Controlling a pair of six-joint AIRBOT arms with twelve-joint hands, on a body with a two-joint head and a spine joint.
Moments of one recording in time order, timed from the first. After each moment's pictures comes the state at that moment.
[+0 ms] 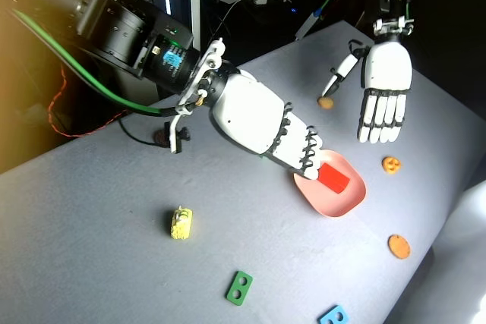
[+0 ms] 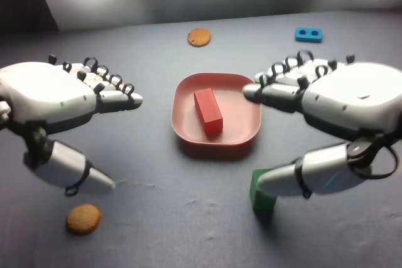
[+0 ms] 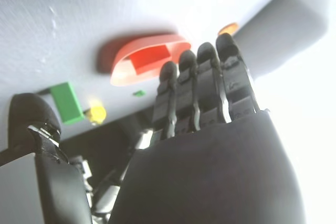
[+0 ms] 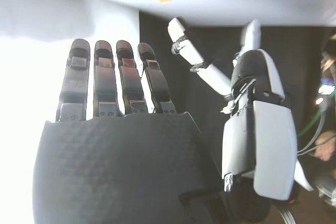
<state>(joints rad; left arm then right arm) 0.34 -0.77 0.94 0.33 -0.18 0.68 -0.32 -0.92 0.74 0.76 0.42 -1.60</state>
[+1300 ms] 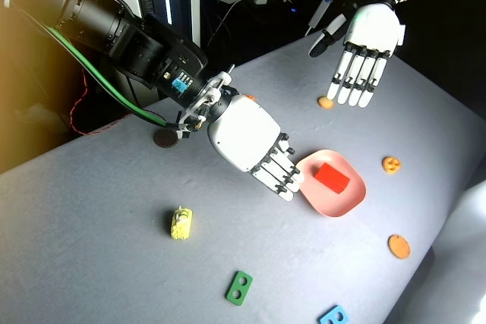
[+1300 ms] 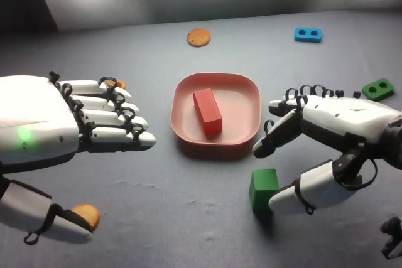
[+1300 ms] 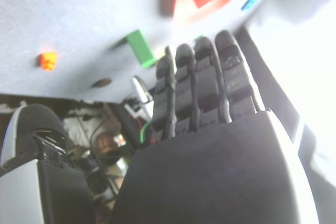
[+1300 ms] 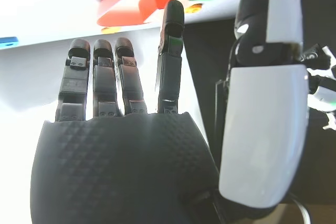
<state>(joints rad) 0.43 -0.64 0.91 0.92 -0.60 0.28 -0.36 -1.01 0.74 1.13 0.57 -1.59</state>
